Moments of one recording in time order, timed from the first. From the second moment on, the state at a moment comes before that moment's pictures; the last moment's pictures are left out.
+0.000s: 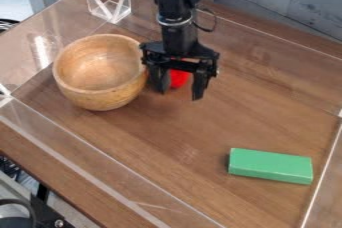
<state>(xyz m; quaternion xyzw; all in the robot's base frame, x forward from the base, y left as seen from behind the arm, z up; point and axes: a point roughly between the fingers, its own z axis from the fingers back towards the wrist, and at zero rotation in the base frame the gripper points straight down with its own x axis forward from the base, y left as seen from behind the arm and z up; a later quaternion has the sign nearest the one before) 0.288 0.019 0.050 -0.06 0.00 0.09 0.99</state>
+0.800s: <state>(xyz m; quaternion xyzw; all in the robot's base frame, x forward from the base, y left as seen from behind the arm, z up) 0.315 -0.092 0.103 -0.06 -0.03 0.07 0.99</state>
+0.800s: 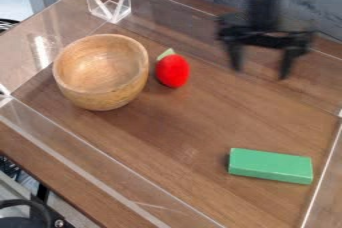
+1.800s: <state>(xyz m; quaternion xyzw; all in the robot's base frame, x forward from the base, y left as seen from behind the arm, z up) 0.347 -0.072 0.090 -0.06 -0.05 0.12 0.99</state>
